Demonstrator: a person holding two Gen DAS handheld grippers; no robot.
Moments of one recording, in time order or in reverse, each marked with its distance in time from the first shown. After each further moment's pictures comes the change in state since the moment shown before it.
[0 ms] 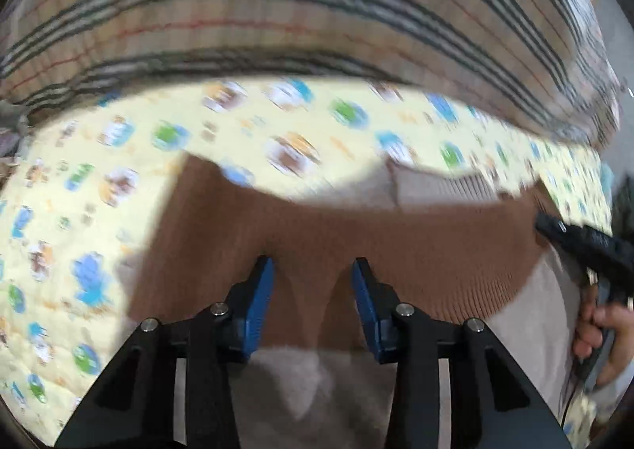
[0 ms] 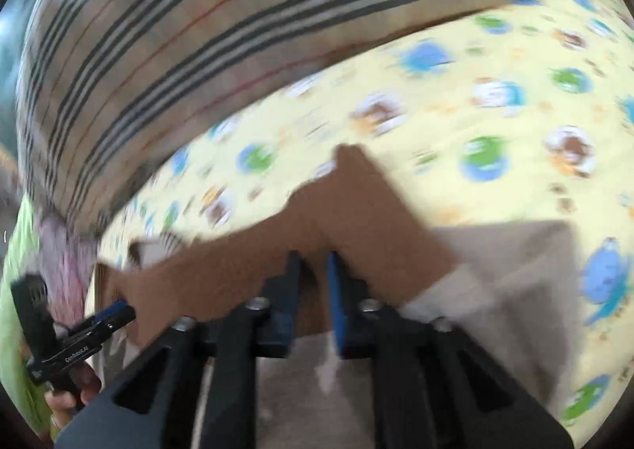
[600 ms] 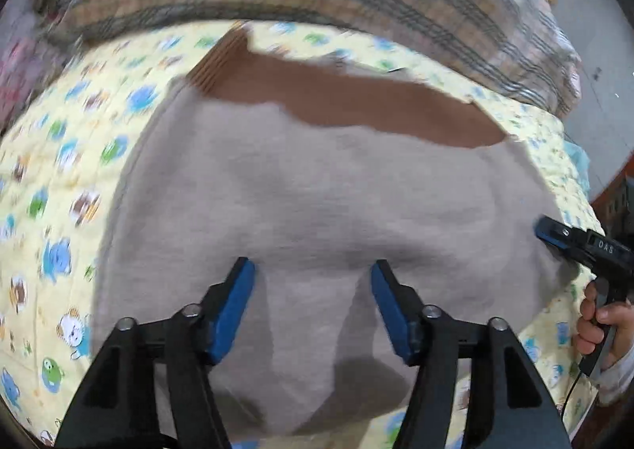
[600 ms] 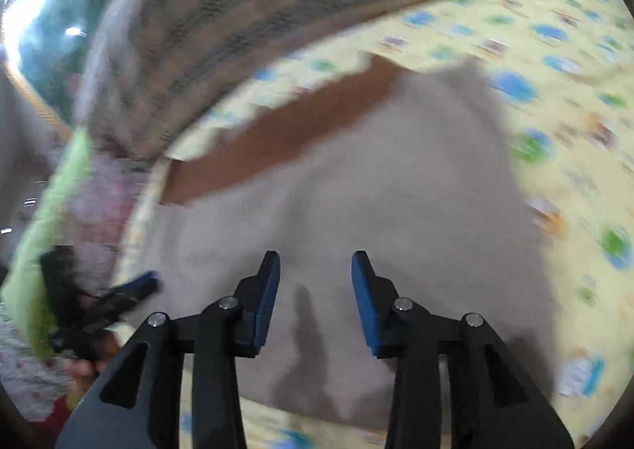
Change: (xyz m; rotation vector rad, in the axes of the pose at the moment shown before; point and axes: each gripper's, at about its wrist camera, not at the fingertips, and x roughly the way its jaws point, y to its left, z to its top) left arm -0.083 -0.012 -0.145 0.001 0.017 -0.080; right arm -0.106 -0.007 -0.119 -0.088 0.054 0.030
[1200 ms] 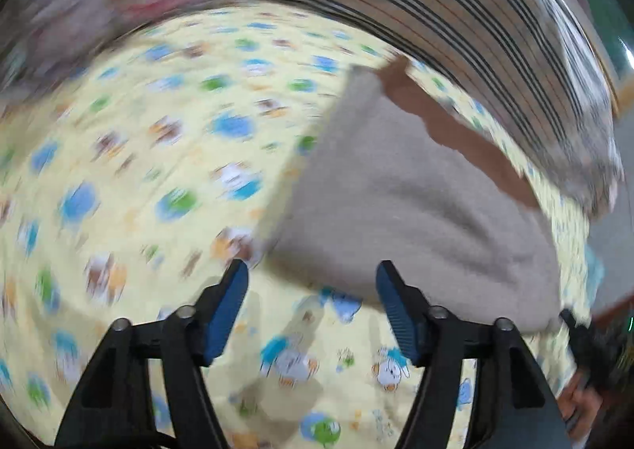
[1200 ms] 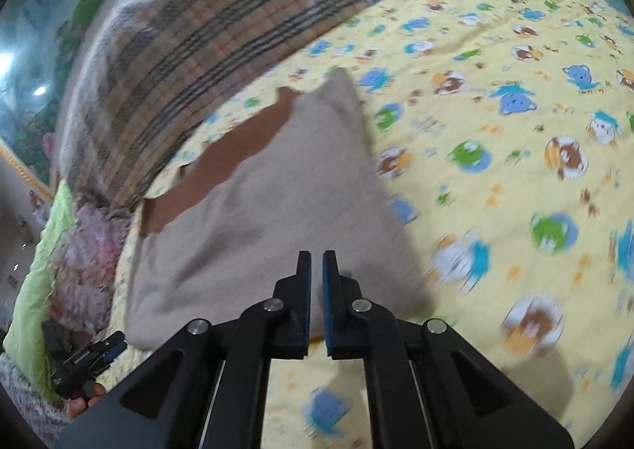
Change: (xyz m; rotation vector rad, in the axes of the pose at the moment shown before) left arm -0.093 0.065 -0.080 -0.465 -0.078 0.113; right arm -0.075 -0.026 -0.052 0.150 -0.143 -0.008
